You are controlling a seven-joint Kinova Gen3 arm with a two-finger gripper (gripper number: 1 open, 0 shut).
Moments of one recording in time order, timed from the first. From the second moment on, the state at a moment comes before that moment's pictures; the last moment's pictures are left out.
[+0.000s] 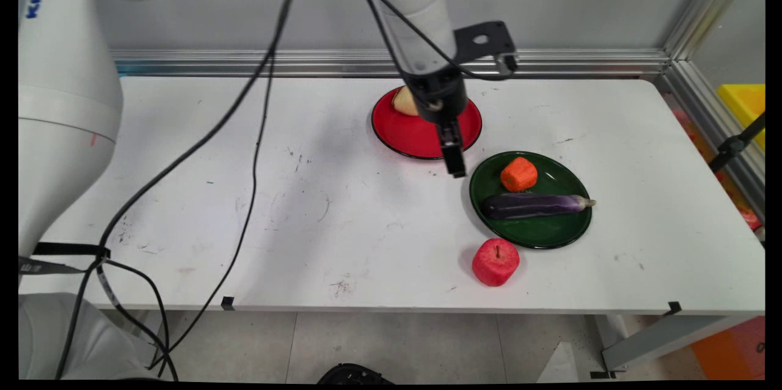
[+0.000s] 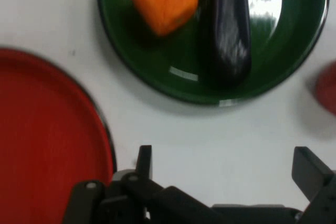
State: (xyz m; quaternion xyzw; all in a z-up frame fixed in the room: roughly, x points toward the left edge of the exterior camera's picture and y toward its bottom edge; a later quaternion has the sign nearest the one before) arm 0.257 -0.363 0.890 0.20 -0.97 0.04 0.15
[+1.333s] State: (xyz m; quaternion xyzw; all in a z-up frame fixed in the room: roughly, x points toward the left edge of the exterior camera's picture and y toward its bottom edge) arm 0.175 -0.364 0.799 0.29 -0.94 0.04 0.19
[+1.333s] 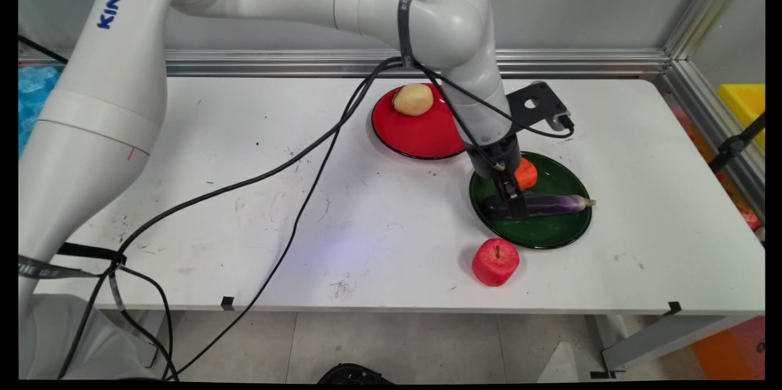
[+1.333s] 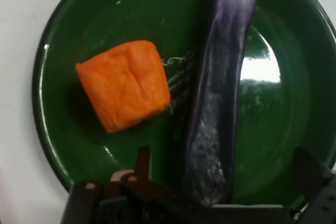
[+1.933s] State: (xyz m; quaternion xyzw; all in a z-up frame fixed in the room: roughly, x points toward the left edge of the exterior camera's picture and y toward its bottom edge) arm 0.170 -0.363 0.783 0.29 -0.94 0.04 0.19
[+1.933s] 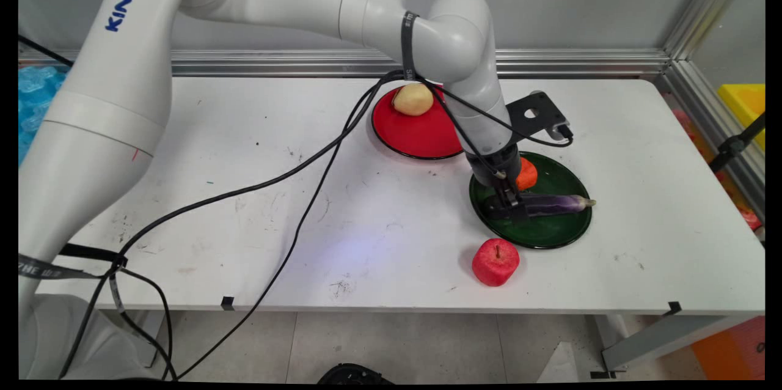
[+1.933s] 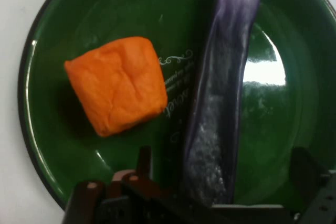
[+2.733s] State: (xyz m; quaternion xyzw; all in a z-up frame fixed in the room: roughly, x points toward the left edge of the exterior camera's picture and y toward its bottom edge) arm 0.169 -0.364 0.784 0.29 -0.94 0.03 0.20
